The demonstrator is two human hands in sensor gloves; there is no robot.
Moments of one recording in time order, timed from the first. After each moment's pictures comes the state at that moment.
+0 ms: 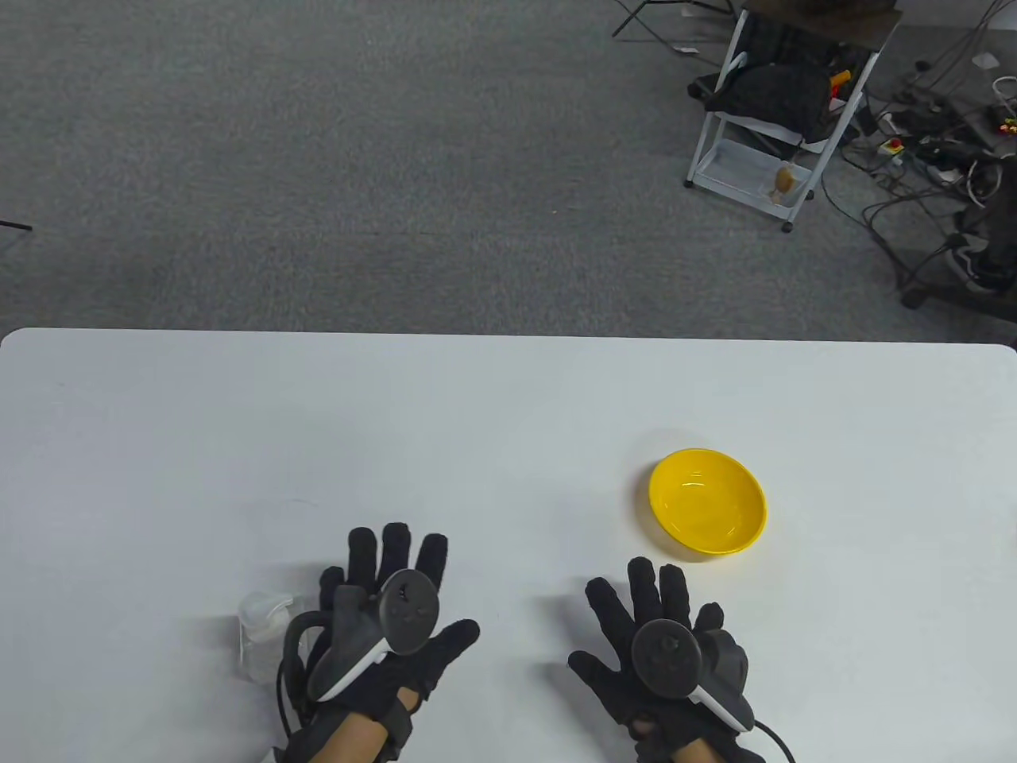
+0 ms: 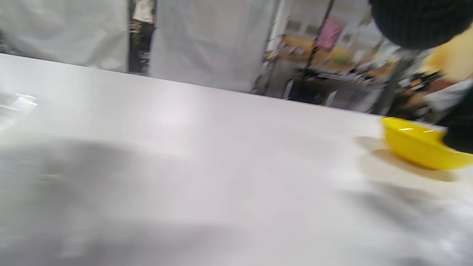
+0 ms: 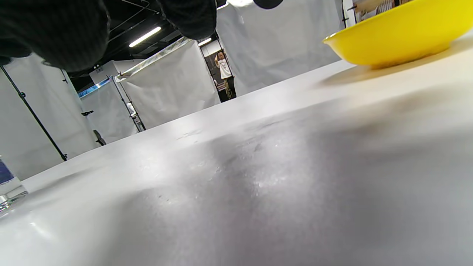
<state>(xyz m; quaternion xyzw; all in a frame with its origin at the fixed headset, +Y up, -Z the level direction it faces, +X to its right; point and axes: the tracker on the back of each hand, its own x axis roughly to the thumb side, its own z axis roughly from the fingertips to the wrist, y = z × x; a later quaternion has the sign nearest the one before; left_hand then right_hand) -0.153 -0.680 -0.206 -0.12 0.02 0.08 0.99 0.176 -0.764 -0.213 0.12 0.05 0.97 0.18</state>
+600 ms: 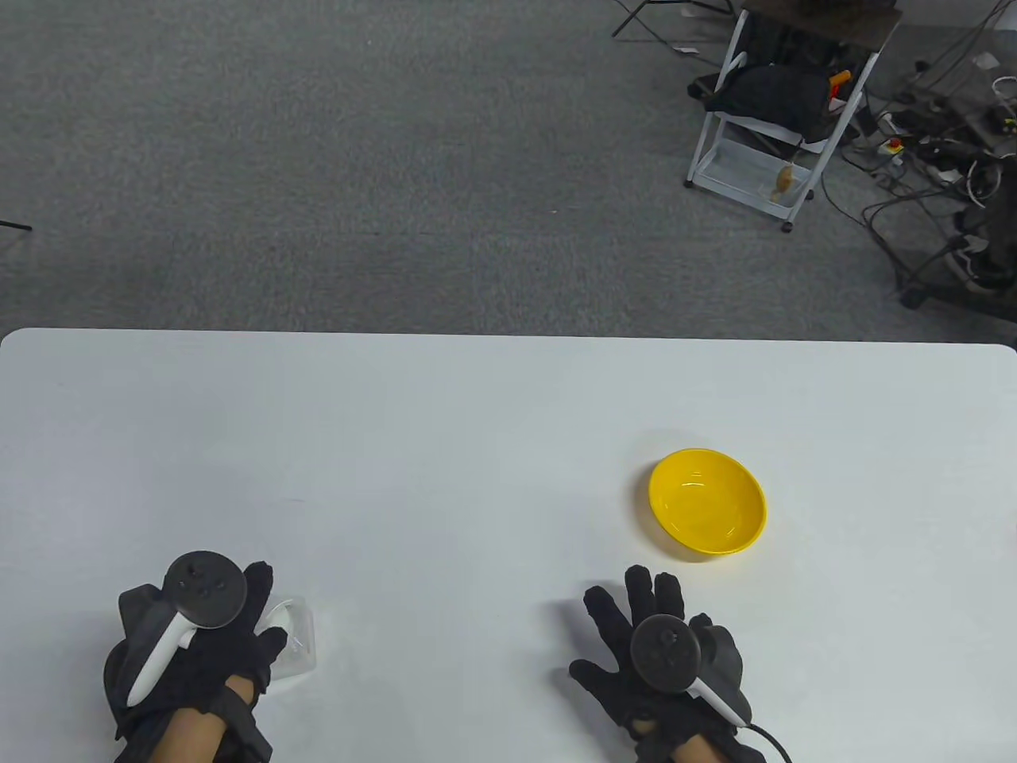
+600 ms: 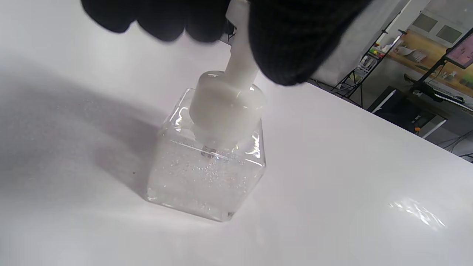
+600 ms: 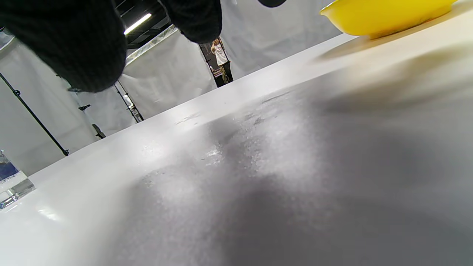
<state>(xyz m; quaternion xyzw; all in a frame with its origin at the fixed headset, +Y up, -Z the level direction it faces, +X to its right) -0.289 -0.683 -0.192 -0.18 0.17 0.20 0.95 0.175 -0.771 -0.216 0.12 0.08 0.97 0.20</state>
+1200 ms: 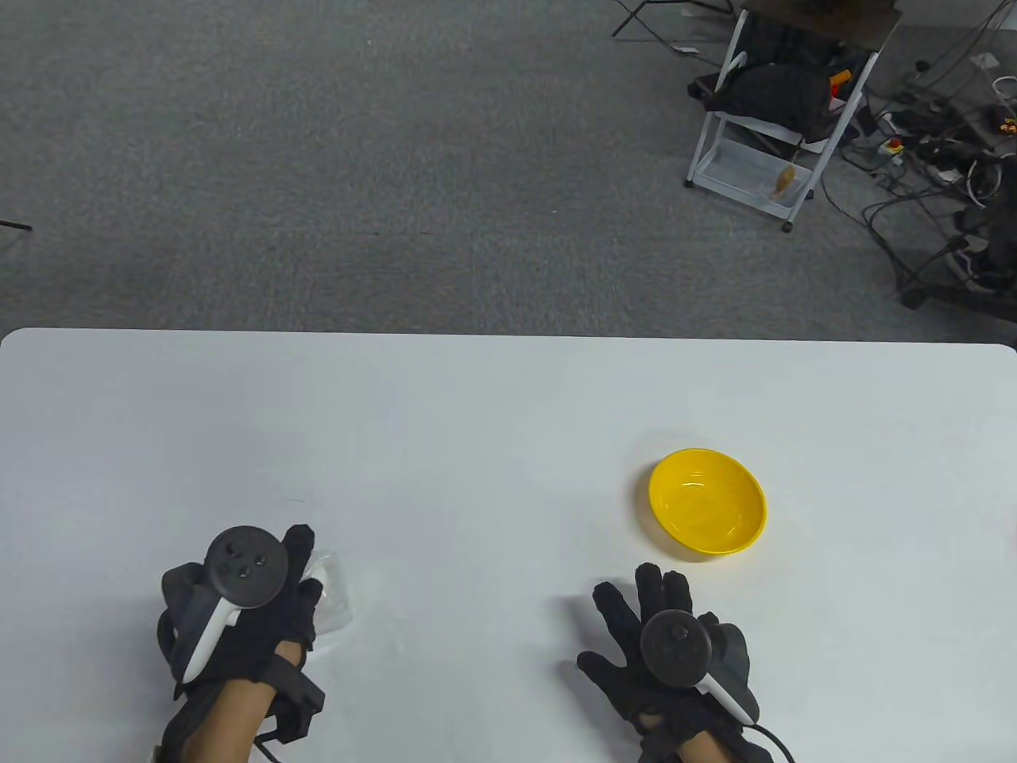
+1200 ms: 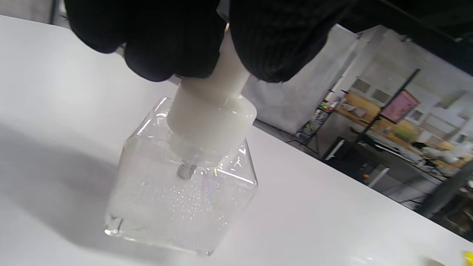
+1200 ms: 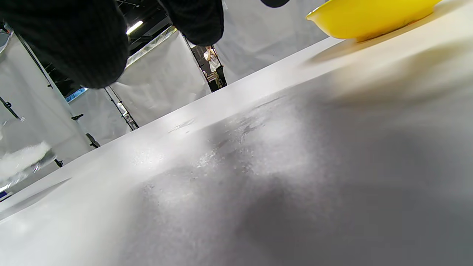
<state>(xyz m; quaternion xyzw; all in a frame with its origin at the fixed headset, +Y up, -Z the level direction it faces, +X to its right) -0.229 -0.655 -0.226 -0.05 0.11 0.23 0.97 0.184 -0.771 -0.220 0.10 0.08 0.97 0.21</state>
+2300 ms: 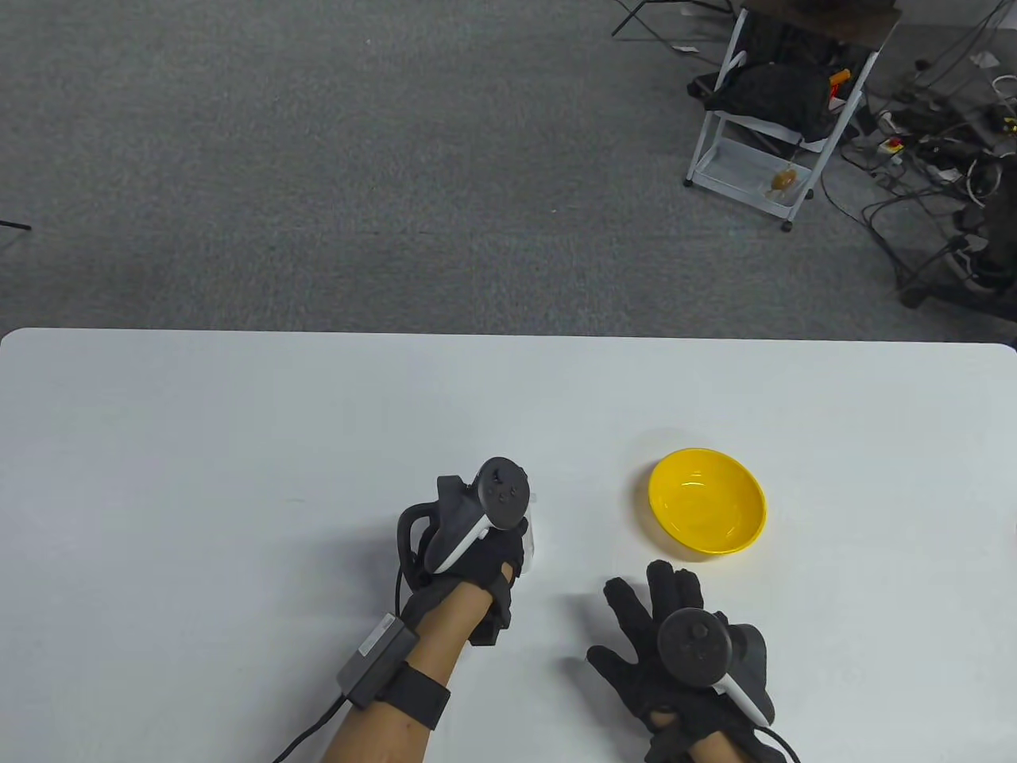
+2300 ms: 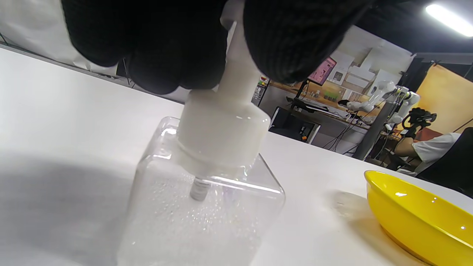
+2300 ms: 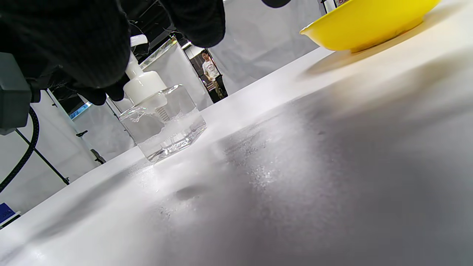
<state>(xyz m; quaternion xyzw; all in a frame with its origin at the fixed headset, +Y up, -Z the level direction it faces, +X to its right) -0.055 -0.690 -0.323 -0.06 0.00 0.16 0.98 0.196 -0.765 -0.219 0.09 0.07 0.96 0.24</state>
